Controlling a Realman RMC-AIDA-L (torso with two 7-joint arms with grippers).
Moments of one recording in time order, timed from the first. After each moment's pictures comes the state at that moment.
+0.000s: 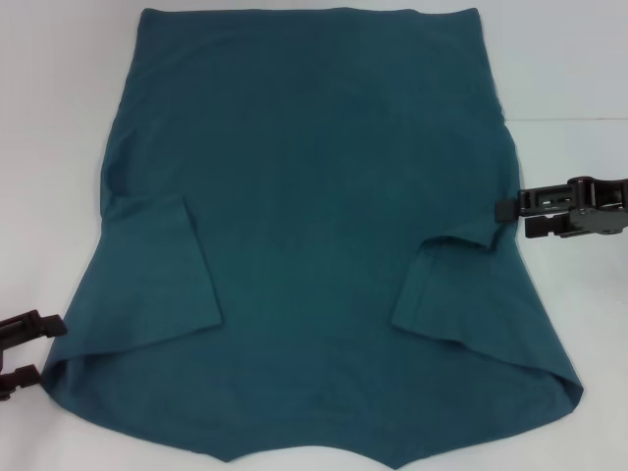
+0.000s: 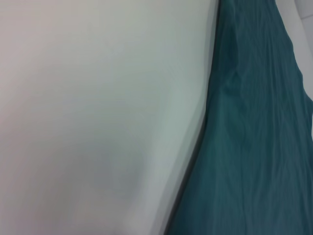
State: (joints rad) left arm -0.31 -2.04 0.38 0.82 2.30 1.51 -2.56; right arm 0.73 1.87 -0.65 -0.62 -2.26 -1.53 2.41
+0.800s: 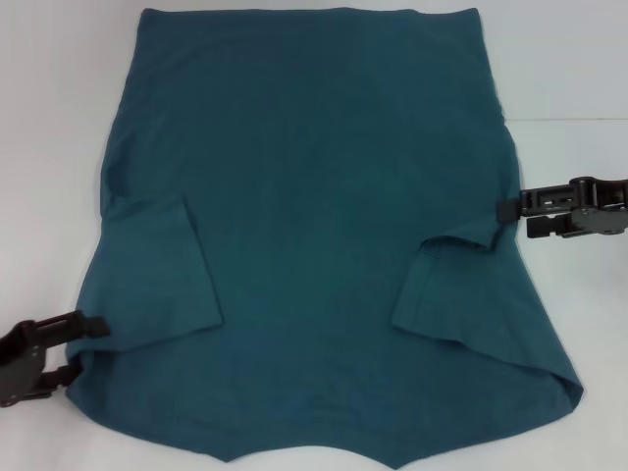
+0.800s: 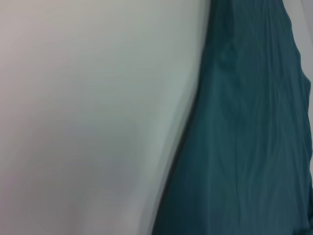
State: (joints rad) left arm -0.36 -2.04 0.44 0.76 2.30 1.49 -2.56; right arm 0.73 1.87 -0.65 -0.62 -2.26 -1.54 2.41
